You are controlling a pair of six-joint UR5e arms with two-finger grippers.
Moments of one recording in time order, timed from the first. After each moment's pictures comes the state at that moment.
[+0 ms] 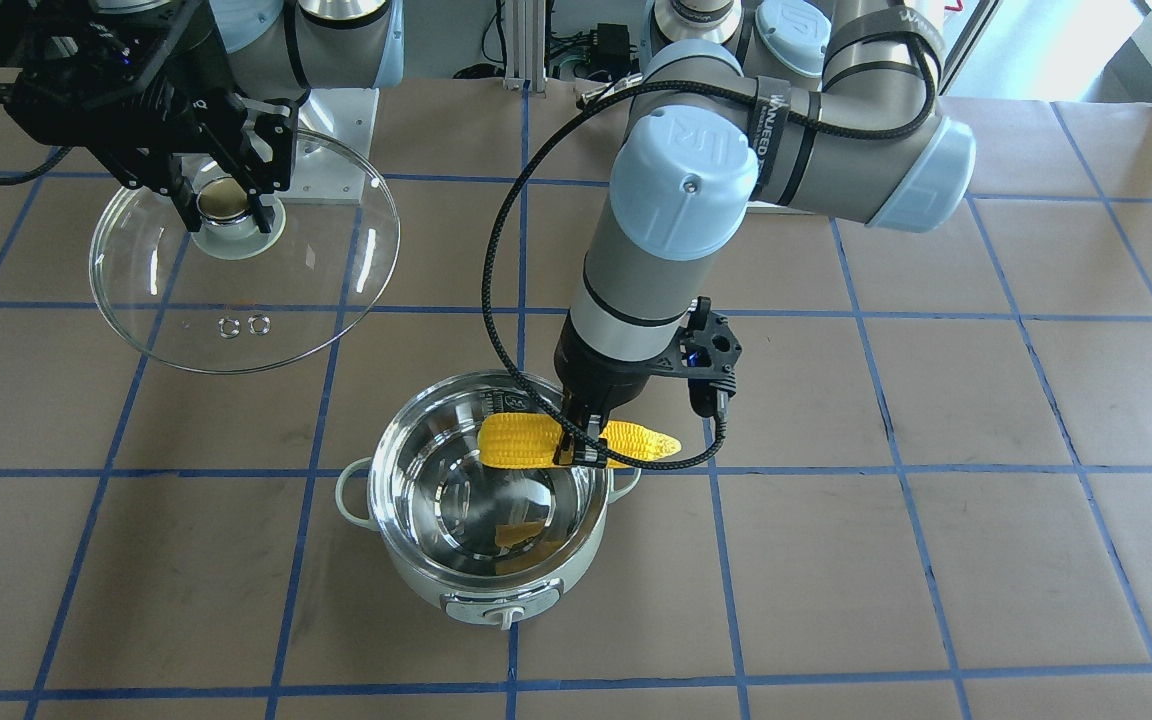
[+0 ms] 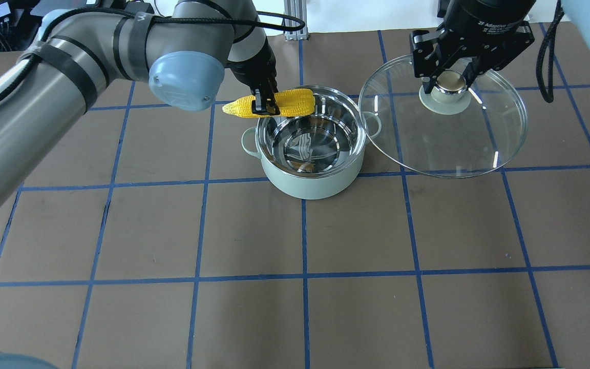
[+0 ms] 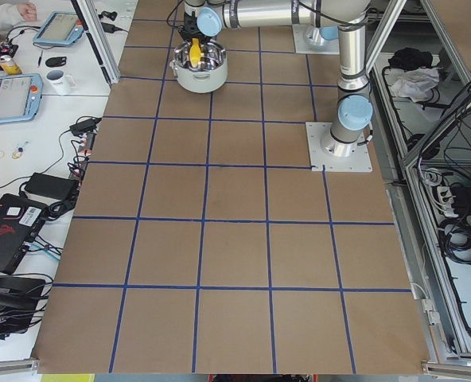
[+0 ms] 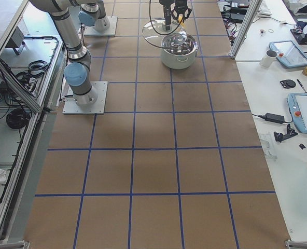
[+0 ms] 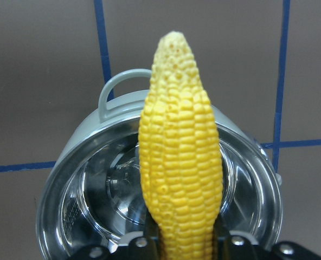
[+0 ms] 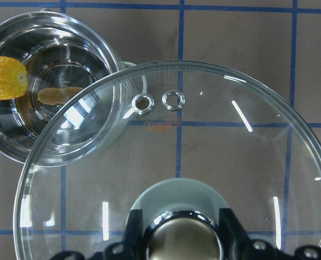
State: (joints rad) left arm -1.82 -1.94 -1.44 -1.19 1.44 -1.78; right arm 1.64 -1.58 1.43 -1.52 -1.60 0.04
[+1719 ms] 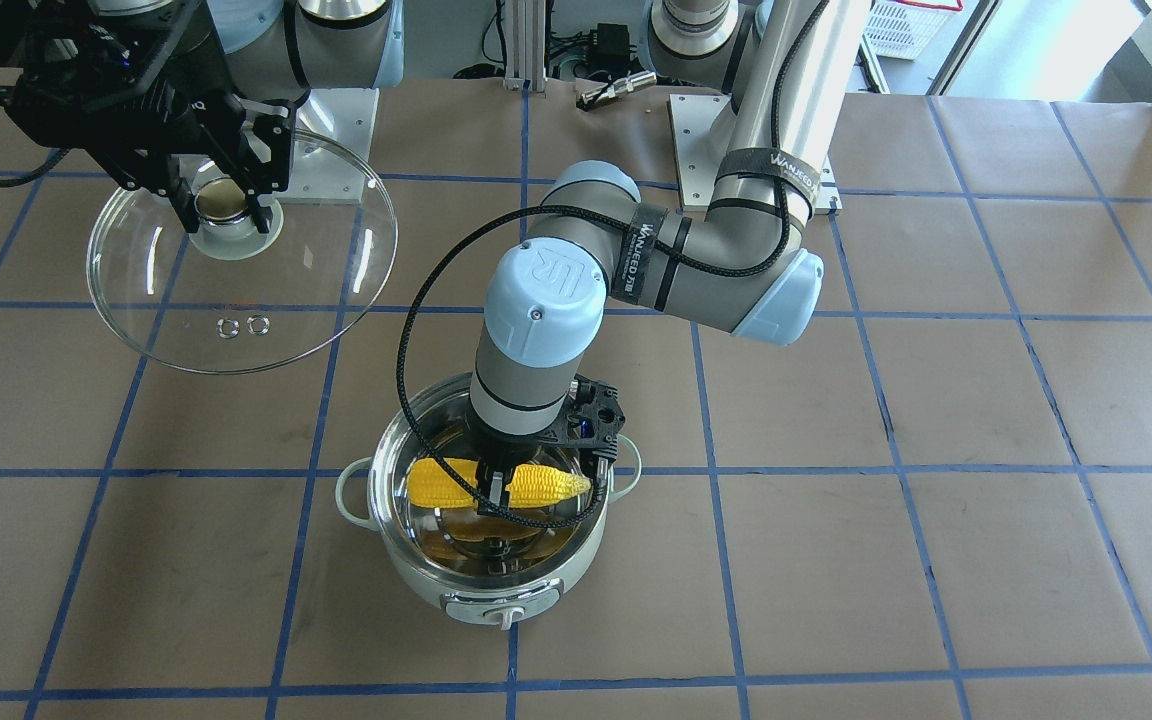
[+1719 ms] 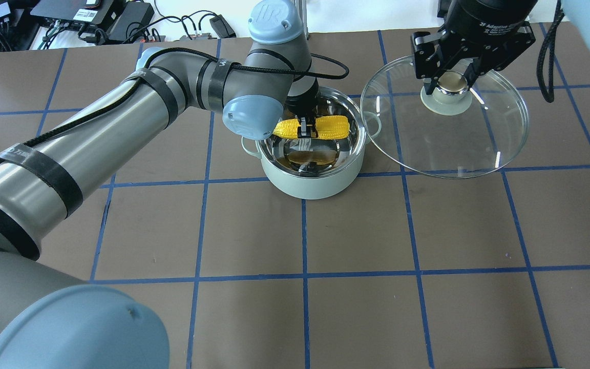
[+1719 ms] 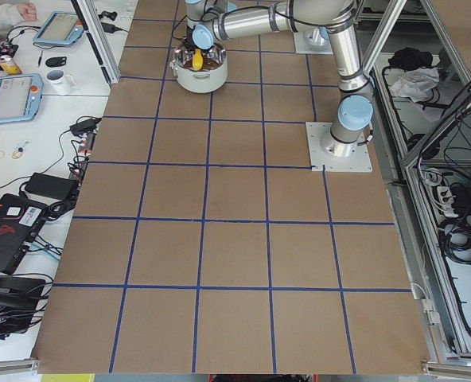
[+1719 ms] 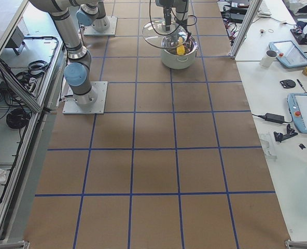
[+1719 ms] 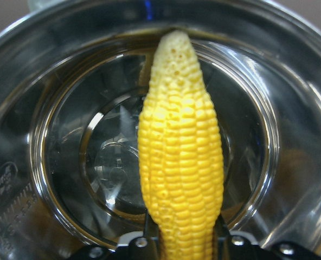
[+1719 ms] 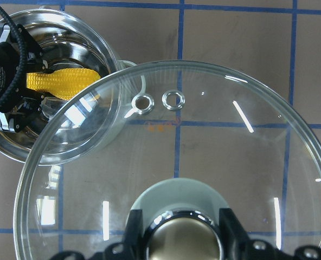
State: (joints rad) left arm -1.92 -2.12 -1.43 -1.04 1.44 -1.86; right arm 1.63 -1.58 1.43 -1.52 -1.60 0.03
